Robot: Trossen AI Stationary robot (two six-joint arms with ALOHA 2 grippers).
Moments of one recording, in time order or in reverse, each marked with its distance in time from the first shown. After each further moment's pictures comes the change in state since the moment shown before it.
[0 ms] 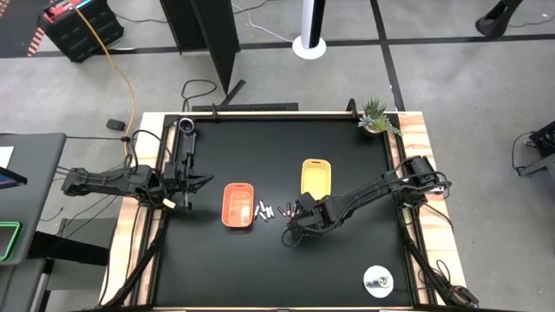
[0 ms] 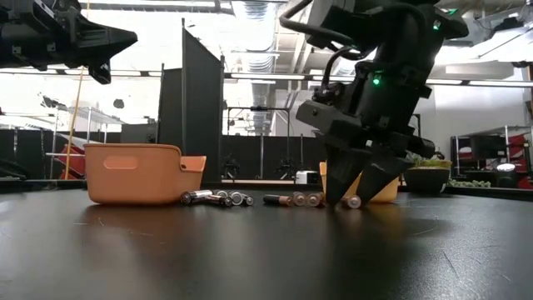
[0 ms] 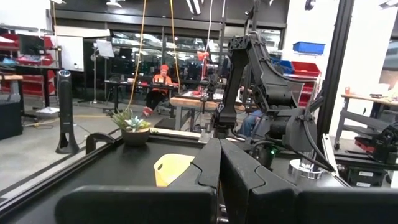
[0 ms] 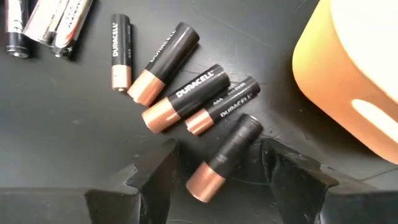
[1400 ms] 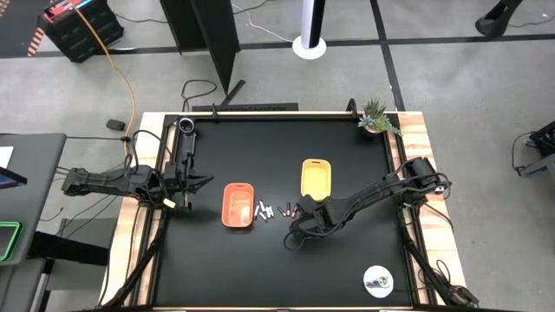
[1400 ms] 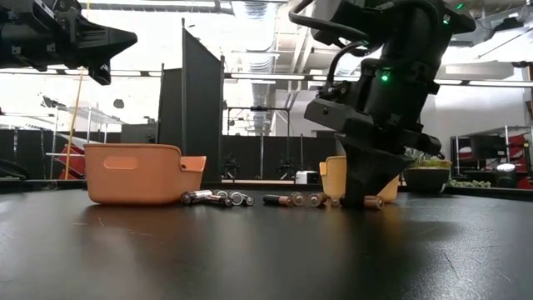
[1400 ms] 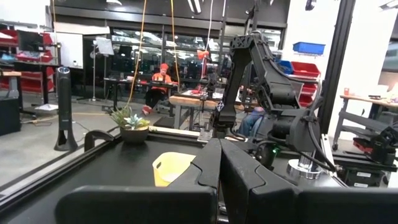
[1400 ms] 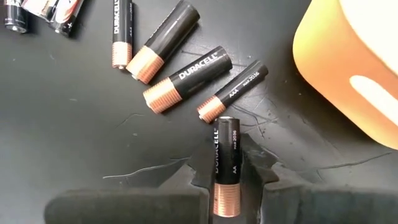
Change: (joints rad) left arm 0.000 0.000 0.000 -0.005 0.000 -0.016; right arm 0.045 0.002 0.011 -0.044 -0.041 -0.005
